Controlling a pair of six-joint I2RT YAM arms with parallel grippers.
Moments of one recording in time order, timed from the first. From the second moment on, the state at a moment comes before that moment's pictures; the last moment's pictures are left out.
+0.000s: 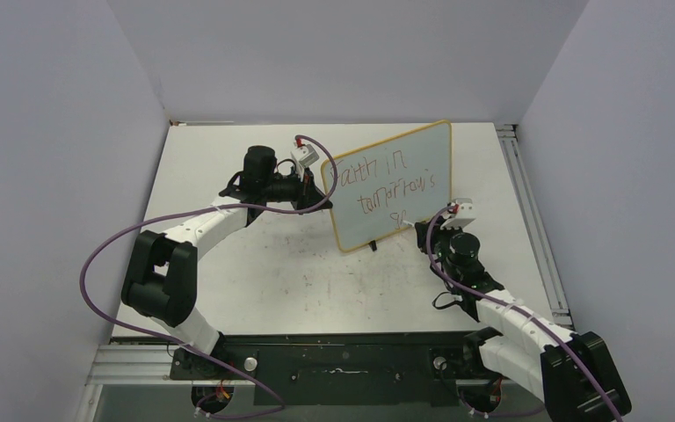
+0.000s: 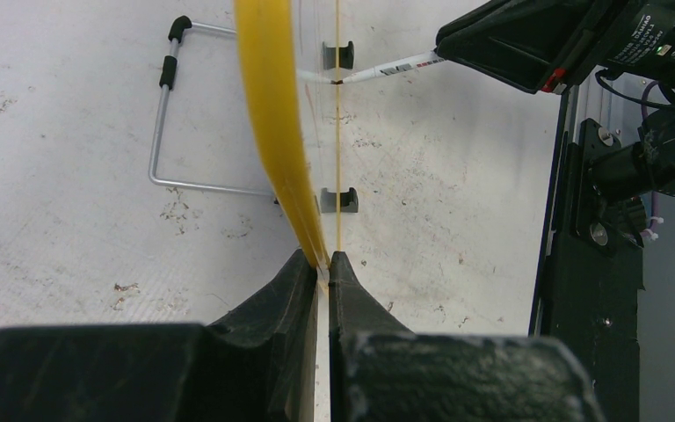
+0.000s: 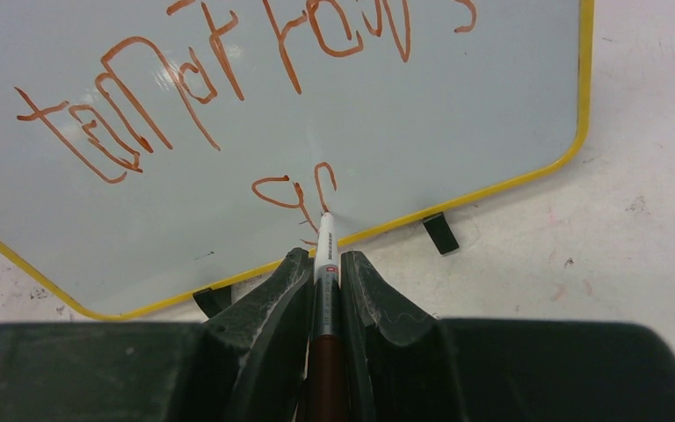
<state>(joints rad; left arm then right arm) -0.38 1.63 1.08 0.05 0.87 -0.04 0.37 0.97 0.24 0.50 0.11 0.33</state>
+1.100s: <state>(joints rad) -0.38 1.63 1.08 0.05 0.87 -0.04 0.37 0.93 0.28 0.50 0.22 0.30</state>
